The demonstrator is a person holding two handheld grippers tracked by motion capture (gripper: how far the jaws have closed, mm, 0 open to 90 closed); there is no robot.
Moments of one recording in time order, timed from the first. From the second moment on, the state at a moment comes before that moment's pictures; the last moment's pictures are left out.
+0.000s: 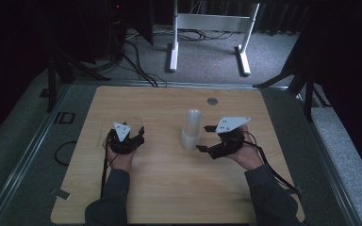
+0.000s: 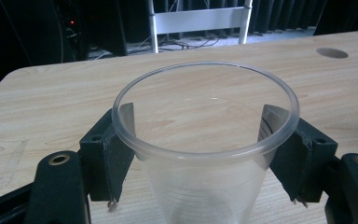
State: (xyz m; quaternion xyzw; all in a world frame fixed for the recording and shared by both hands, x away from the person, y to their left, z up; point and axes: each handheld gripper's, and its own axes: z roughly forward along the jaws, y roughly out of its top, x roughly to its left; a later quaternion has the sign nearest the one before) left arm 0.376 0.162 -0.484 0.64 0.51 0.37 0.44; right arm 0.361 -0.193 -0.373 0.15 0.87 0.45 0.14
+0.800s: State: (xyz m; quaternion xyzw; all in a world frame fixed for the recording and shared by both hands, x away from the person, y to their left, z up) left arm 0.367 0.162 -0.485 0.66 0.51 0.33 0.45; right arm 0.361 -0.195 -0.372 0.16 0.87 0.45 0.14
